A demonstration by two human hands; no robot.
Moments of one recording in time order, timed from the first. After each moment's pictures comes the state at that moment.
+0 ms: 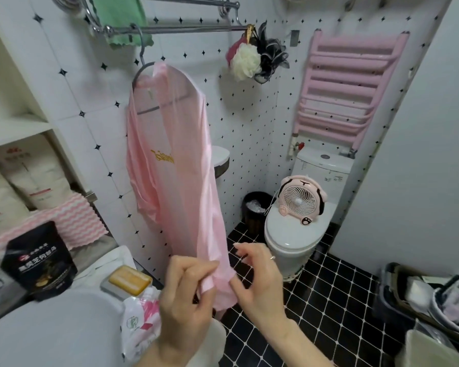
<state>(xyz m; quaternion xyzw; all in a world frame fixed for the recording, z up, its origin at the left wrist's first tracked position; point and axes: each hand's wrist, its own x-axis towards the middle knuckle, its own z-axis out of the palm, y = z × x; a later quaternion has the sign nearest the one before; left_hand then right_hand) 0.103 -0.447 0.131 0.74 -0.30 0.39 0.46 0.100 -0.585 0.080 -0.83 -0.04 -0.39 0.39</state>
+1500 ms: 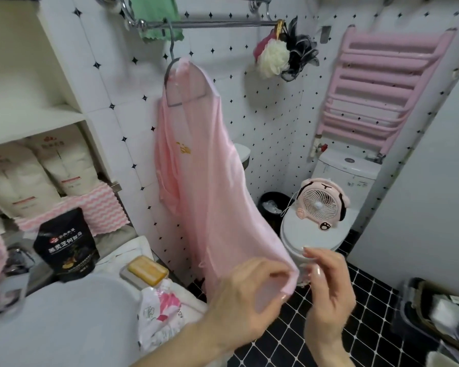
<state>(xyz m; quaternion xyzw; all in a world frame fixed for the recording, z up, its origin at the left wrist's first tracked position) 0.104 -0.470 0.138 0.79 -0.43 0.14 0.43 0.073 -0.611 0.109 -0.69 0.02 -0.46 0.56</state>
